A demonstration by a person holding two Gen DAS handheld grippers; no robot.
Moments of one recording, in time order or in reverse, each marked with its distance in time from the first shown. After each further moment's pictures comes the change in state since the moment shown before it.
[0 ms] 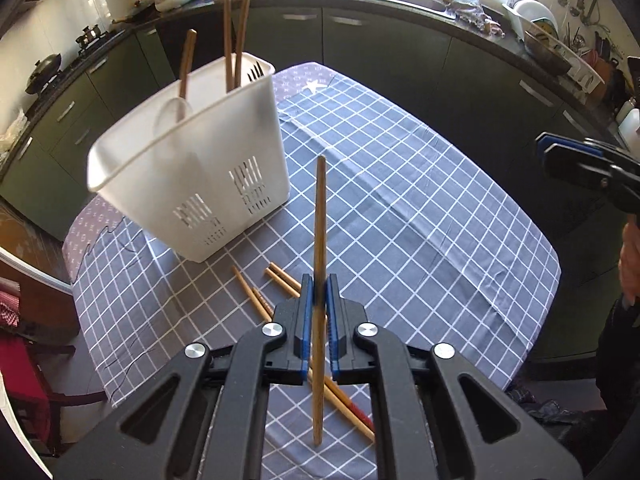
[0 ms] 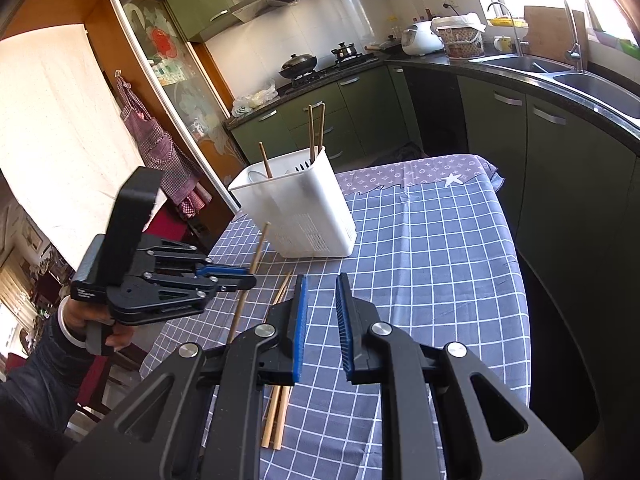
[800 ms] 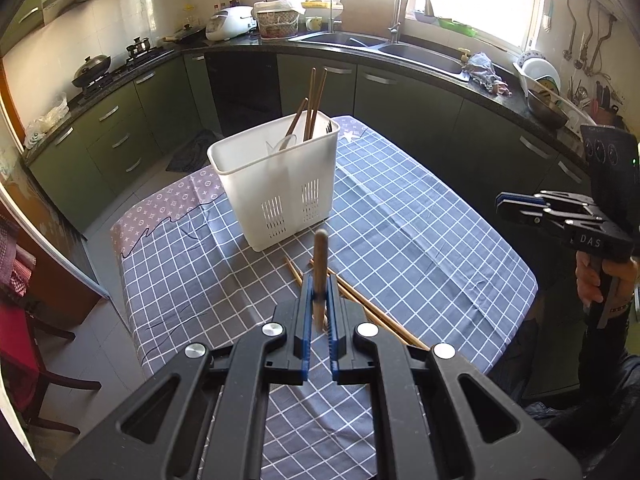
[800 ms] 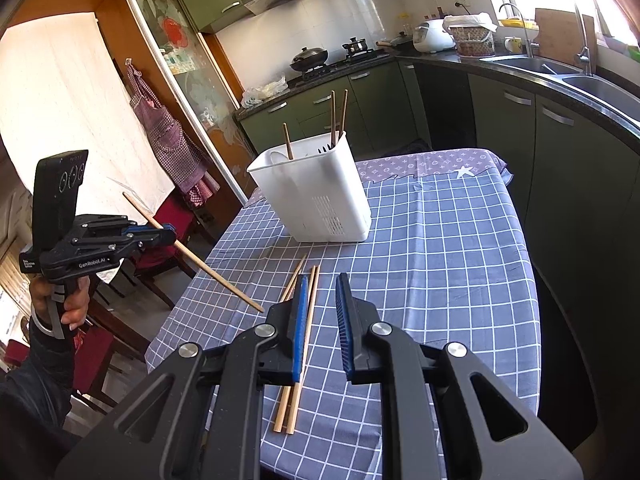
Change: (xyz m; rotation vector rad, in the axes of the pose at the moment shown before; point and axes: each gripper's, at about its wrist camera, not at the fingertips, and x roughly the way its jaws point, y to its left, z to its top) left arm -0.106 0.037 -0.049 -0.116 -0.173 0.038; right arm -0.003 0.014 -0.019 -0.030 0.028 0.017
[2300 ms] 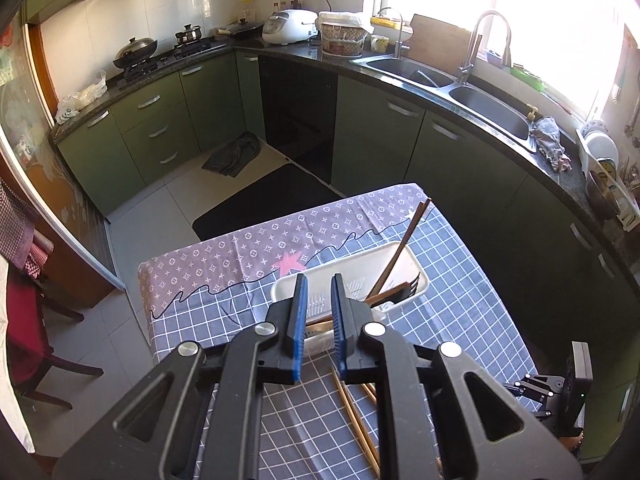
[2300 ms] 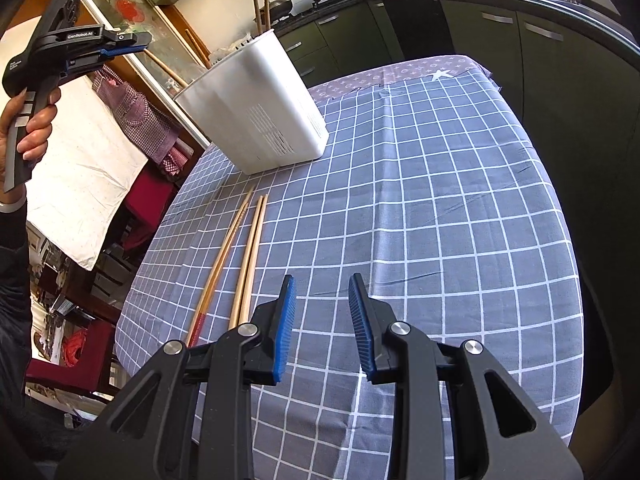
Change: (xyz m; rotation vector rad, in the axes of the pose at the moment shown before) left arm 0.031 0.064 0.140 -0.166 -0.015 0.104; right arm 0.075 -0.052 -0.055 0.118 0.175 -0.026
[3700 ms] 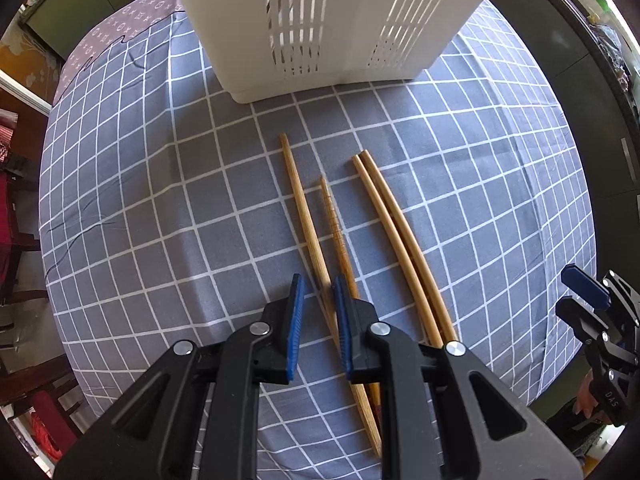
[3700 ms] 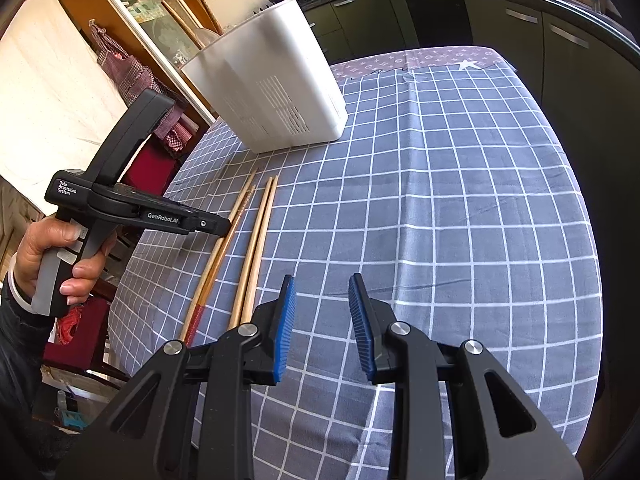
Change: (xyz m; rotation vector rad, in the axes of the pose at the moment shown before) left arm 0.172 -0.043 -0.167 -0.115 0.584 -0.006; right arm 0.025 0.016 0.007 -0.068 0.070 0.002
